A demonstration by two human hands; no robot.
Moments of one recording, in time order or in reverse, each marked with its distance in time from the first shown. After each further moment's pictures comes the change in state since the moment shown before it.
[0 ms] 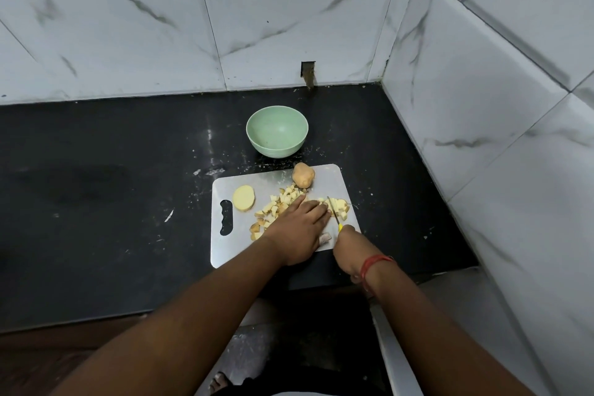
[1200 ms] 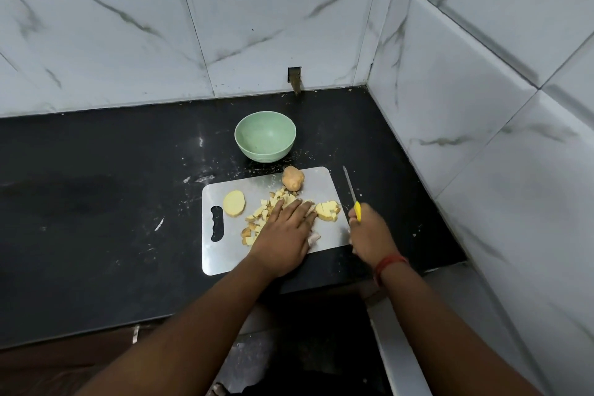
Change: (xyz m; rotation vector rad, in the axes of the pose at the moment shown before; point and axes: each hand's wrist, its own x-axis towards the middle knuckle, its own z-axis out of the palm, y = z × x) left_hand -0.012 0.007 0.020 -0.073 0.188 -0.147; right_hand 0.028 0.046 -0.009 0.319 0.410 -0.084
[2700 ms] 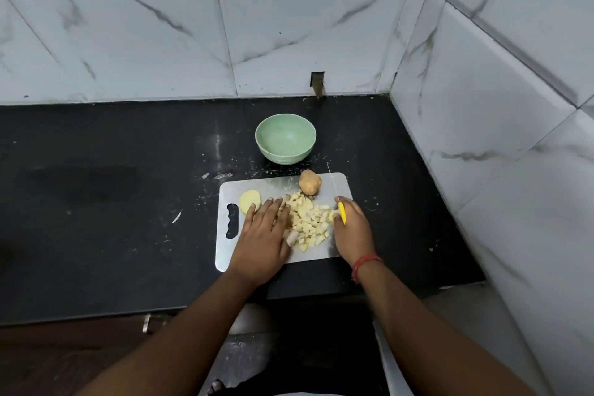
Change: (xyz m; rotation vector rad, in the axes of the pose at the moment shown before) left_hand -0.045 -0.039 0.010 -0.104 0.180 -0.274; right_hand 0.024 -0.019 0.057 0.300 0.062 -0.162
